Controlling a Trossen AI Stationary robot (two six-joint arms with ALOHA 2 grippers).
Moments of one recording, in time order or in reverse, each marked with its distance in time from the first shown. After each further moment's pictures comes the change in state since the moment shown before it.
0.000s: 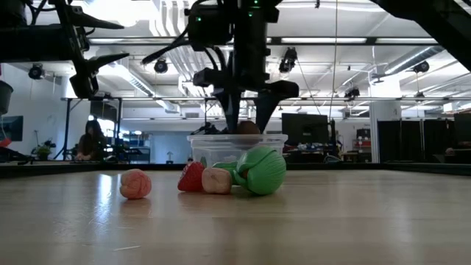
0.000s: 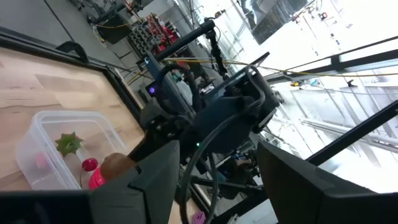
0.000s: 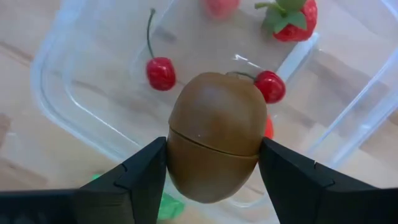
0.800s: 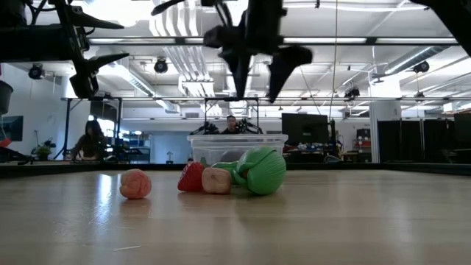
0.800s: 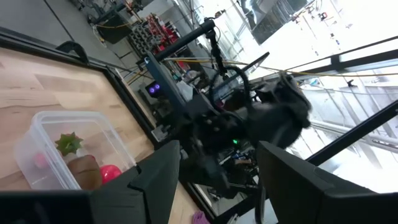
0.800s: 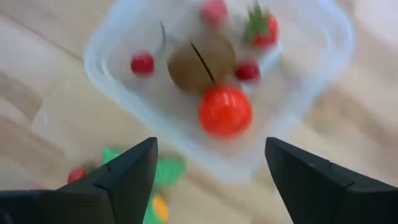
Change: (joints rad) left arm 0.000 0.000 0.001 0.000 0.000 0.000; right arm 0.084 -0.108 0.011 -0.091 0.125 0.057
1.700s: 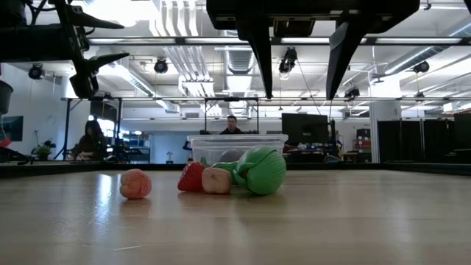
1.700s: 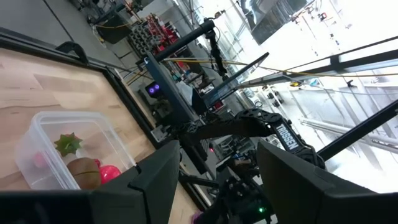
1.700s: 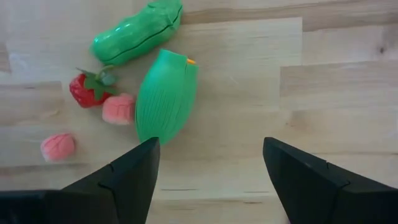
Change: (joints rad) left arm 0.000 0.000 0.001 0.000 0.000 0.000; right arm 0.356 0.073 -0.009 -0.049 -0.042 0.988
